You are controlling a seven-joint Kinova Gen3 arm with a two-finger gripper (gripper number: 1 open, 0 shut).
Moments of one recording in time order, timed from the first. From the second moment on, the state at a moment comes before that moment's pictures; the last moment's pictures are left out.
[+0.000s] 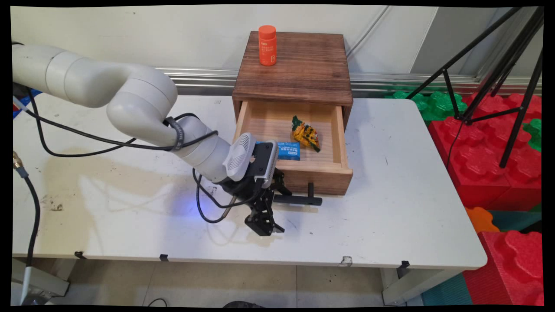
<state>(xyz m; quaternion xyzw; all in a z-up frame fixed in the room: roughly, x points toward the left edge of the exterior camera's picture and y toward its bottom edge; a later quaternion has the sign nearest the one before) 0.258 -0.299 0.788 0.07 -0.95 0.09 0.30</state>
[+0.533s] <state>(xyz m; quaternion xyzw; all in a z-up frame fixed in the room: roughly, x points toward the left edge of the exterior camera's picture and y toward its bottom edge) 0.254 -0.287 0.790 0.07 -0.95 0.08 0.30</state>
